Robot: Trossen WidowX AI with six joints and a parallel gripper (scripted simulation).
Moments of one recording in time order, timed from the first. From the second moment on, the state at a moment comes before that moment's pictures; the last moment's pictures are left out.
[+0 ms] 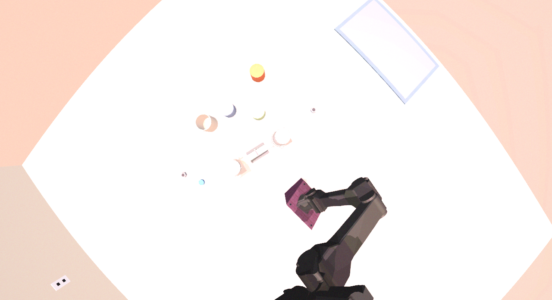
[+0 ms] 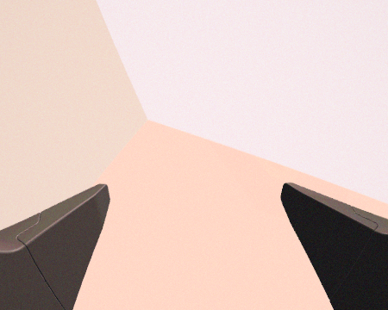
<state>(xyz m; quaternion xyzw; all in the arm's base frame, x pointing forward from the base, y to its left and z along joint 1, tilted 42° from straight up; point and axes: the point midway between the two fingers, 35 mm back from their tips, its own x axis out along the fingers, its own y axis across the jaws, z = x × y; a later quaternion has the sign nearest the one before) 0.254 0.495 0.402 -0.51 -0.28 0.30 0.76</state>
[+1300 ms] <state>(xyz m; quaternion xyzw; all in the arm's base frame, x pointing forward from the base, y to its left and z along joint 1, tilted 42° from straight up) 0.278 0.329 0.134 -0.35 0.29 0.17 0.87</state>
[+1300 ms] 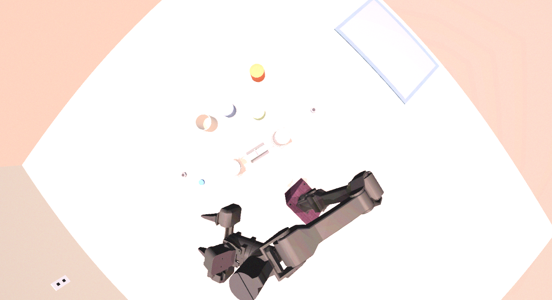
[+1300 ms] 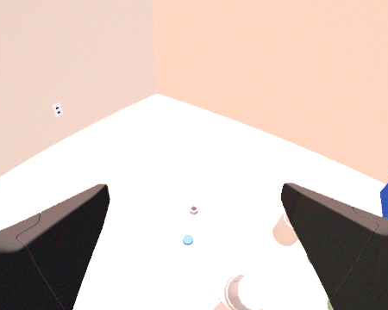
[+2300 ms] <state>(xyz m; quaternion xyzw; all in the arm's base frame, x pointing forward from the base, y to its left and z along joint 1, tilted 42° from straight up) 0.210 0.092 0.074 -0.26 0.36 -0.27 0.85</state>
